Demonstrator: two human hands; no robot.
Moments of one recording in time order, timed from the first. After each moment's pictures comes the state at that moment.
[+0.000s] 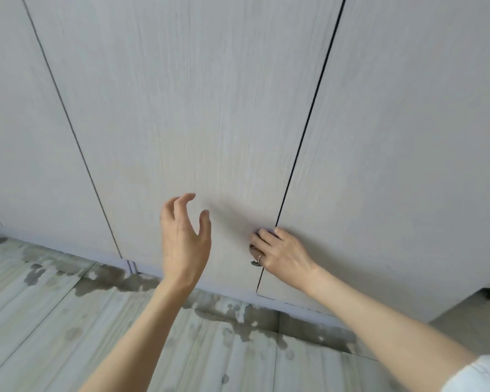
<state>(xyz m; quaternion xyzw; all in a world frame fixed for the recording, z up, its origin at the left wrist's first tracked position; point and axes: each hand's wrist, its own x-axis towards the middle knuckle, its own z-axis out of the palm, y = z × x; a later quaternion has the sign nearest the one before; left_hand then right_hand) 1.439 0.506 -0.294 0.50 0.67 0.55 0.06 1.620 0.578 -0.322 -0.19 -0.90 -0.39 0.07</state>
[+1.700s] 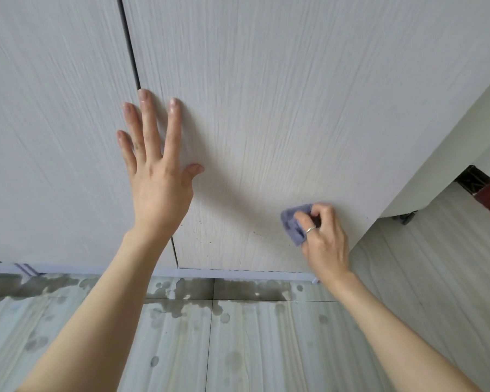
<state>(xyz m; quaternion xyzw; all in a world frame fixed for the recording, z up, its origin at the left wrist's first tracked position) 1.584 0.568 -0.287 0.69 0.55 0.45 -0.11 1.850 0.523 -0.376 -0.61 -0.74 -0.16 0.23</state>
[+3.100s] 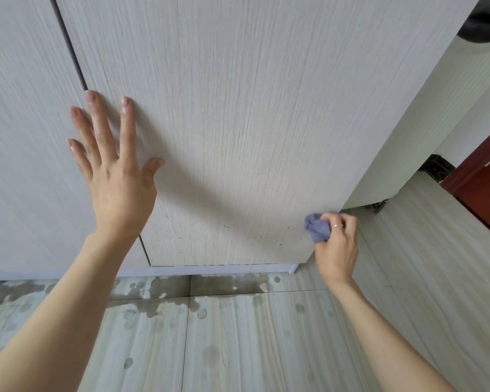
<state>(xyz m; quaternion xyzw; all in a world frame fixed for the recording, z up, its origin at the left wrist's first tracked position) 1.592 0.565 -0.298 0.67 0.57 0.46 -0.11 1.903 0.505 -0.394 -0.73 -0.52 -0.10 0.43</state>
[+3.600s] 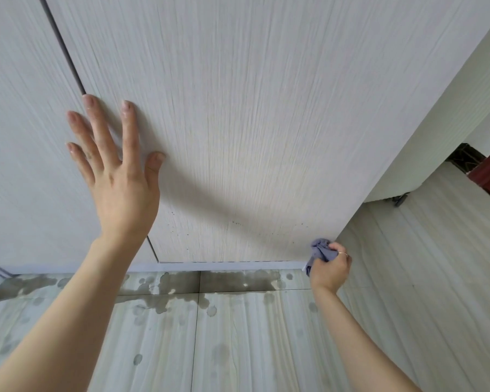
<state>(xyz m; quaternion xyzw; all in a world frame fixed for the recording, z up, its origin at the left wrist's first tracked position) 1.594 0.573 -0.321 0.66 0.59 0.45 -0.14 1.884 0.517 -0.472 -0.79 -0.25 0.14 0.54</state>
